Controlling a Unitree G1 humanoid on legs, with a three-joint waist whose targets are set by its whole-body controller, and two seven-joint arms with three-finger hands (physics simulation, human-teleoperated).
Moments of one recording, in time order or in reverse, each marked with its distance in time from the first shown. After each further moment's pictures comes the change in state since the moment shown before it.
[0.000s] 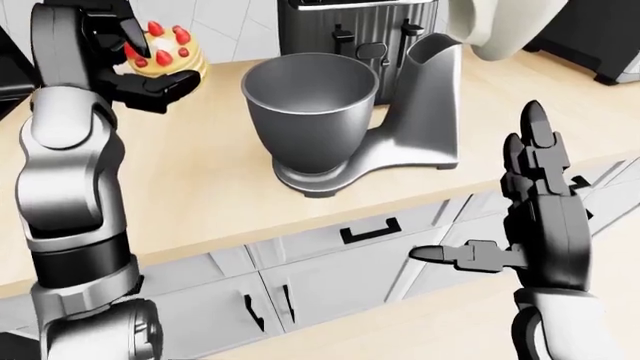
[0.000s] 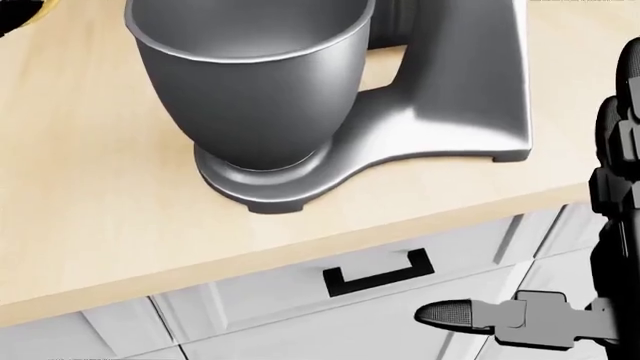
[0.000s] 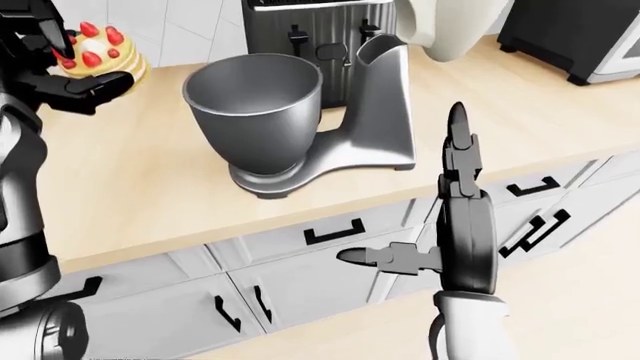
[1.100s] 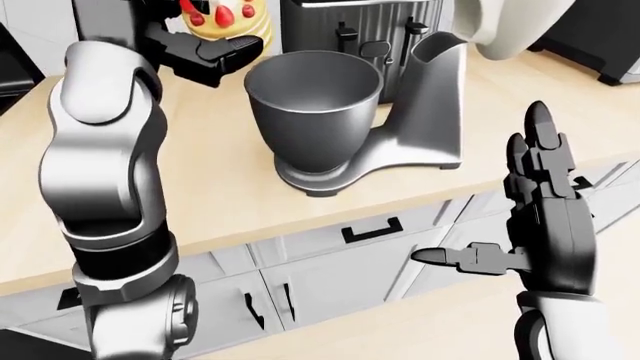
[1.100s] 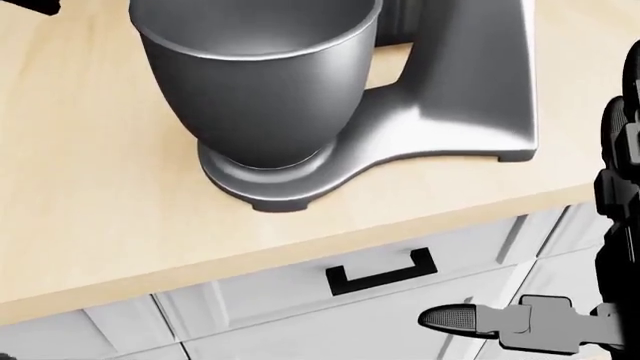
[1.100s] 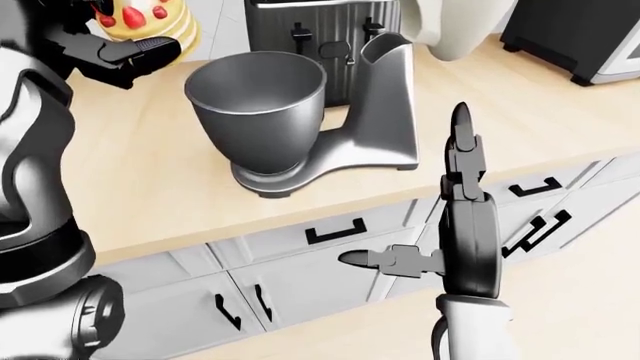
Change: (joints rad) left arm -0.151 -0.148 -0.101 -0.236 0.047 0.207 -0.032; right arm 0.012 0.053 -0.030 0.000 -0.032 -0.054 0.057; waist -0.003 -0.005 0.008
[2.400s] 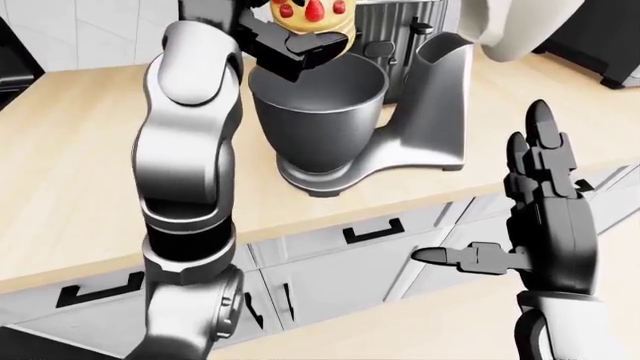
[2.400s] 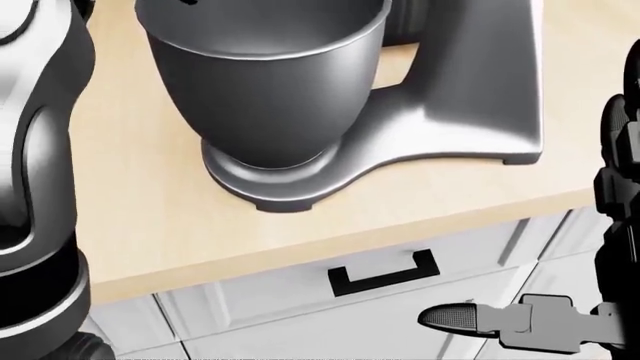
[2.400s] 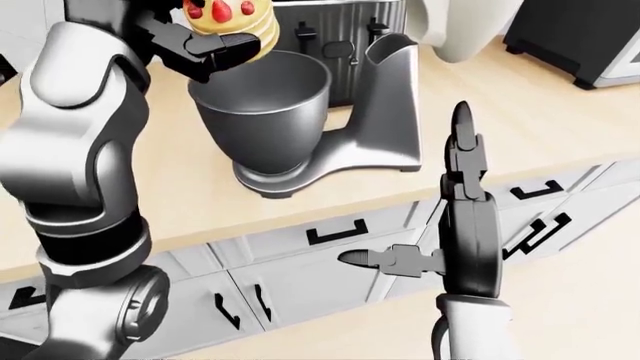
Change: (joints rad) left arm -0.123 -0.214 -0.114 0.049 0.132 0.031 -0.039; right arm -0.003 -0.004 -0.004 0.000 0.019 -0.002 -0.007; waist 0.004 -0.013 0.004
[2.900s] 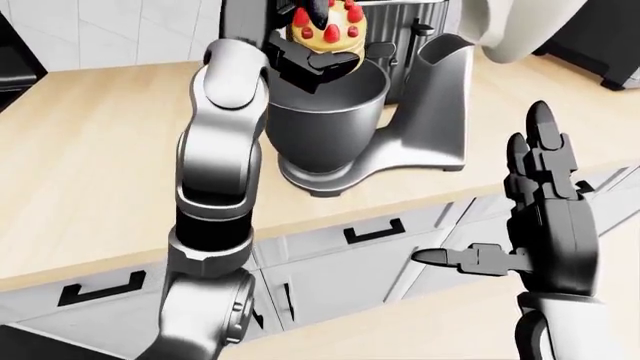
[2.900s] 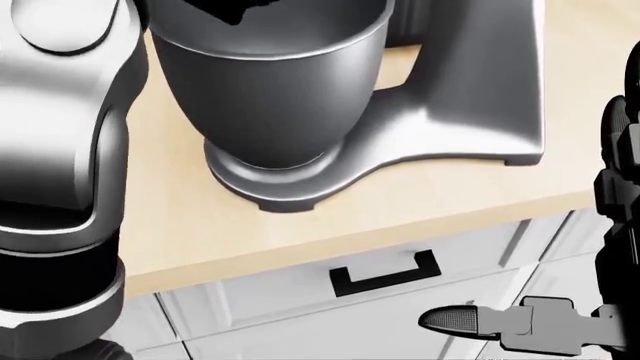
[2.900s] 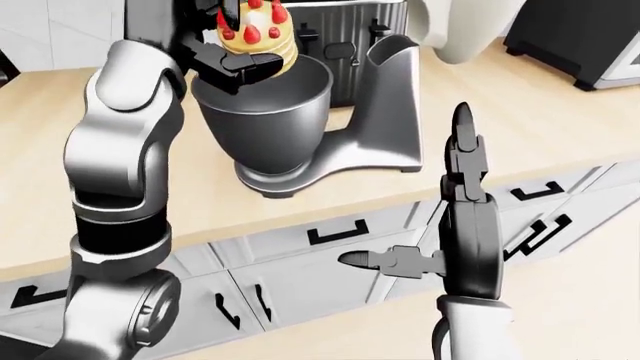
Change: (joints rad) left arm 0.007 -0.056 -0.026 0.161 0.050 -0.111 0.006; right arm 0.009 -0.001 -0.004 -0.001 0.014 -0.009 -0.004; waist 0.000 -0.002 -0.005
